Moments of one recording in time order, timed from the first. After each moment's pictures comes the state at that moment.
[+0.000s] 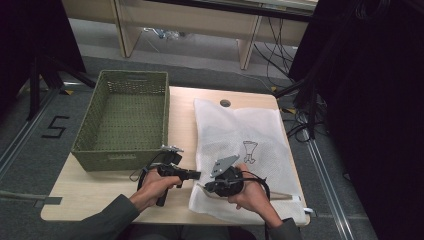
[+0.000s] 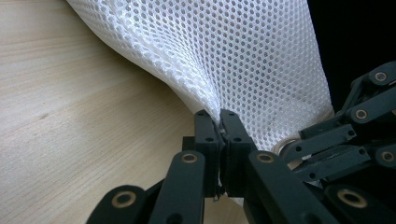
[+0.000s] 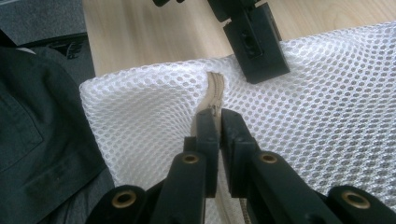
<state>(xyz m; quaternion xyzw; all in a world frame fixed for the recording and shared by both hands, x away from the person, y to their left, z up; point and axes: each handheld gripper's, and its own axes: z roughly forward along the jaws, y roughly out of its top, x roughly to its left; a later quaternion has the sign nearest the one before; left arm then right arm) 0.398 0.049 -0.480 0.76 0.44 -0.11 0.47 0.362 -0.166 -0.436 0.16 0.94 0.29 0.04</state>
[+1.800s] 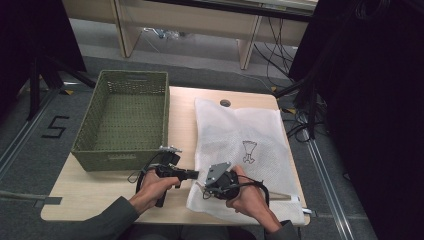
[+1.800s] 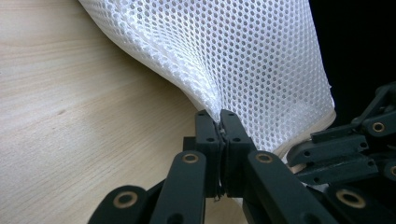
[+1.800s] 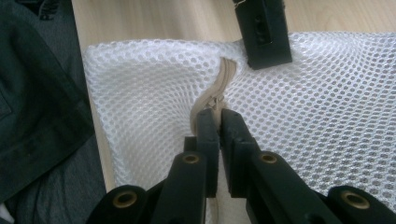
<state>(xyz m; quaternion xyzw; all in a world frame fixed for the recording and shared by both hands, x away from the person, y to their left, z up) 0.394 0.053 -0.478 0.75 0.46 -0.10 0.47 0.347 -0.153 -0.430 0.11 0.96 0.23 0.10</state>
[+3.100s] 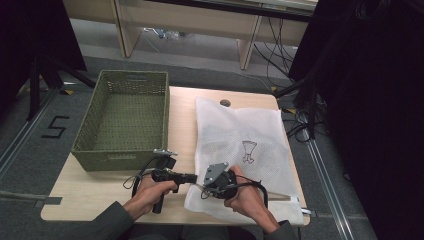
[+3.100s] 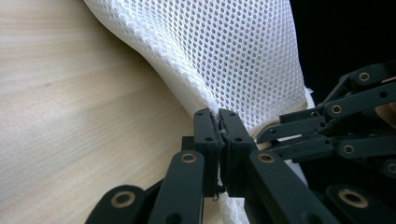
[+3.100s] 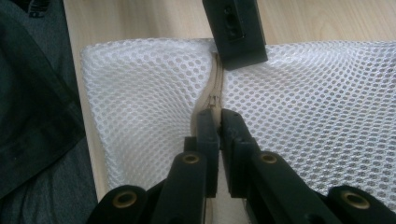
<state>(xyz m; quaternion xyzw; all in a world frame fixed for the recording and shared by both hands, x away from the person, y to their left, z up) 0.377 0.060 -0.475 0.73 0.47 -0.12 0.48 0.348 -0.149 -0.432 0.11 0.96 0.23 0.11</state>
